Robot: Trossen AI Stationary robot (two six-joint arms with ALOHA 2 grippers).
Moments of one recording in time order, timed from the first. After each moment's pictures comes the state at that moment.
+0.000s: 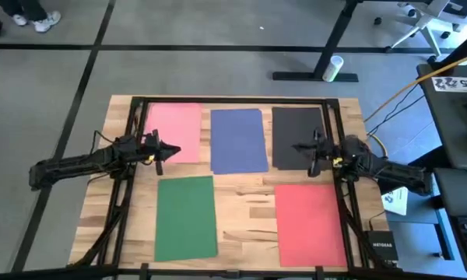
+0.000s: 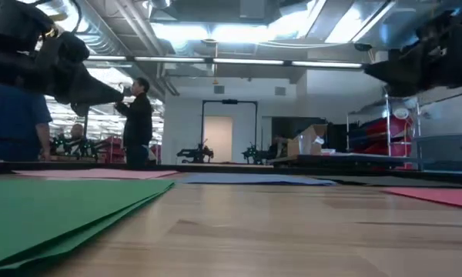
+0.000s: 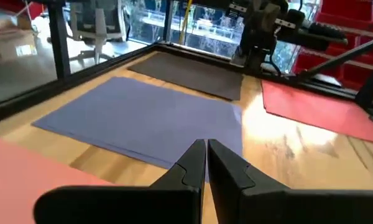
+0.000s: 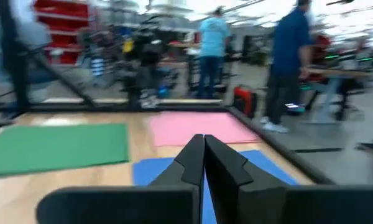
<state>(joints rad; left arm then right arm) 0.26 0.19 0.01 0.01 0.00 -0.15 -0.25 0.00 0.01 0.05 -0.04 -0.06</state>
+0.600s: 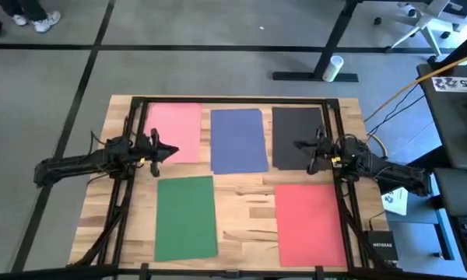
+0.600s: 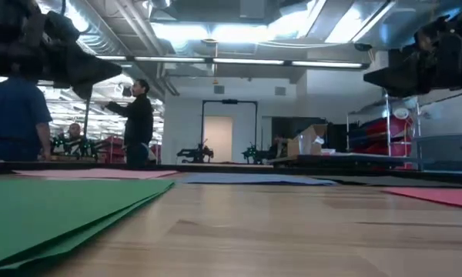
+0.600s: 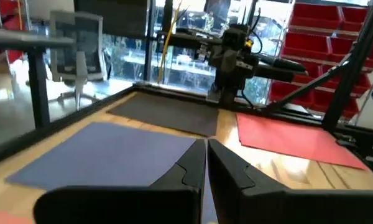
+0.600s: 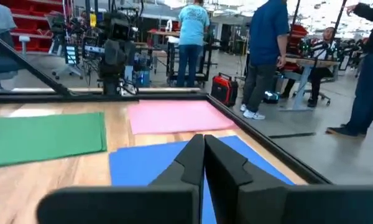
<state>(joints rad) 0.20 0.08 0.01 0.06 -0.01 -0.13 -0.25 0.00 0.02 0.00 0.00 -0.08</state>
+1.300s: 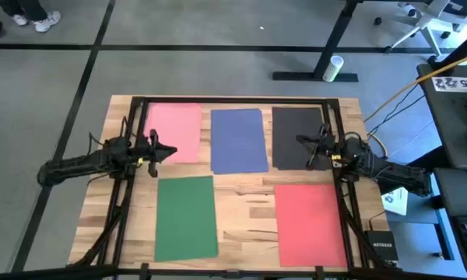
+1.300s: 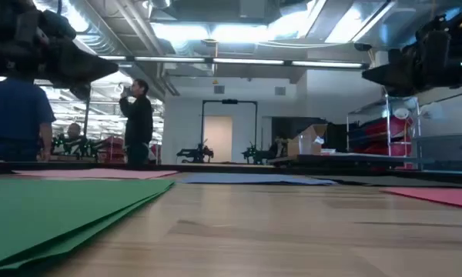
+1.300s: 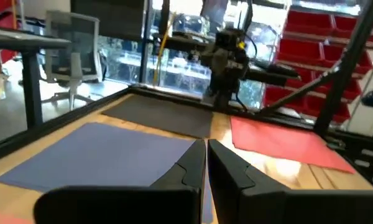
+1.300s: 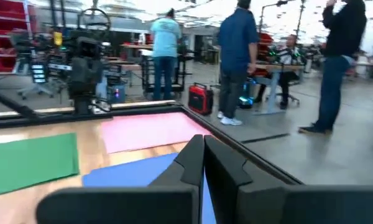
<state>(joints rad) 0.20 0.00 0.01 0.01 0.00 -0.14 -0.25 0.00 0.01 0.05 0.14 -0.04</state>
